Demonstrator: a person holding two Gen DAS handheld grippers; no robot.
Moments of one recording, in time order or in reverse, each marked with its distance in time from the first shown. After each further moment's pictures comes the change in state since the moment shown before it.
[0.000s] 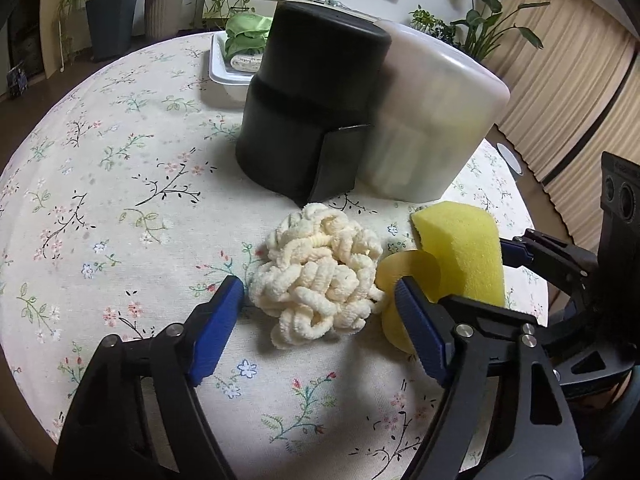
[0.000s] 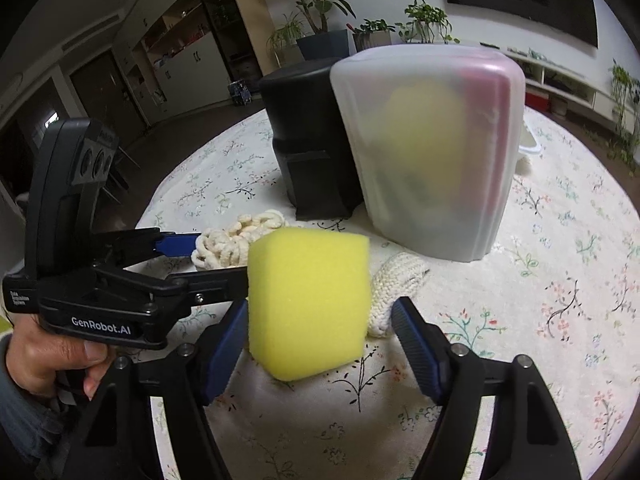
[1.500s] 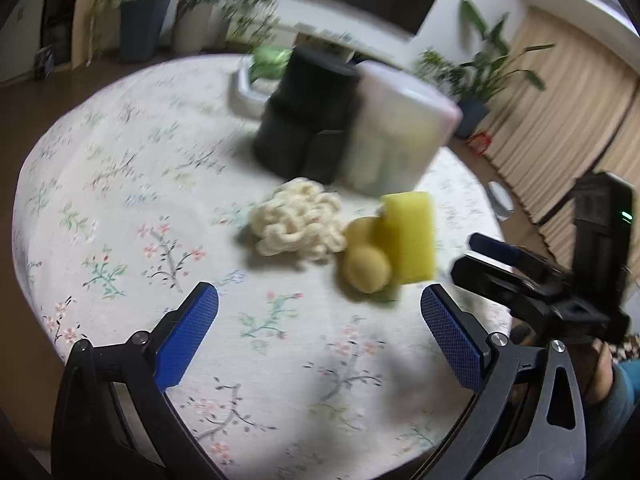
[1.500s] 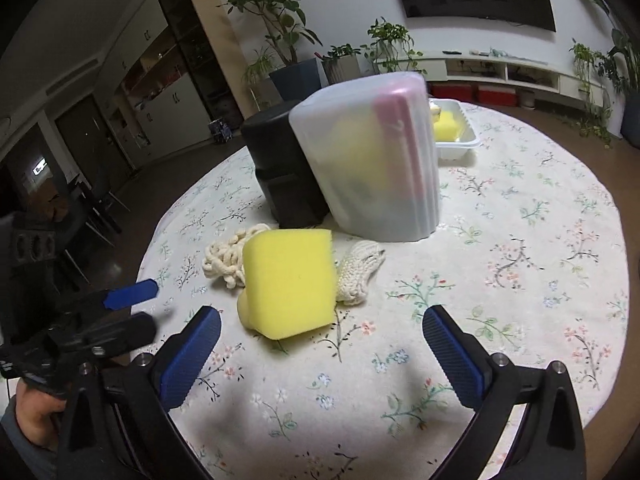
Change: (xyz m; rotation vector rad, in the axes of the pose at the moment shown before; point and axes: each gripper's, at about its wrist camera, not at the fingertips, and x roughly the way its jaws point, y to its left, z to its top) left arm -0.051 -0.011 -0.041 -0.112 -0.123 0.009; right arm -0.051 -0.015 -0.024 0.131 -0.096 -0.018
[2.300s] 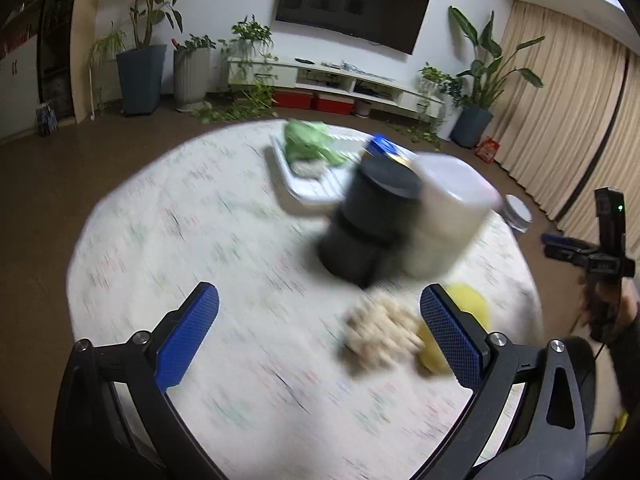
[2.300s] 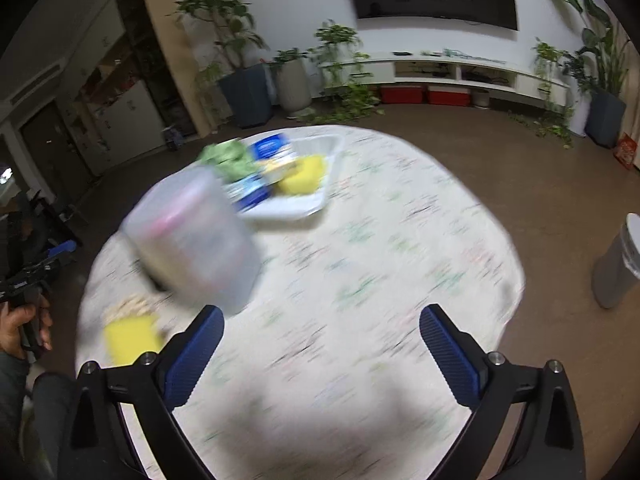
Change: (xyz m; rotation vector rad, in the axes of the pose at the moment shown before) left arm -0.039 0.037 0.070 0.126 -0.110 0.039; right arm -0.052 -0.118 0.065 0.030 0.008 -0.104
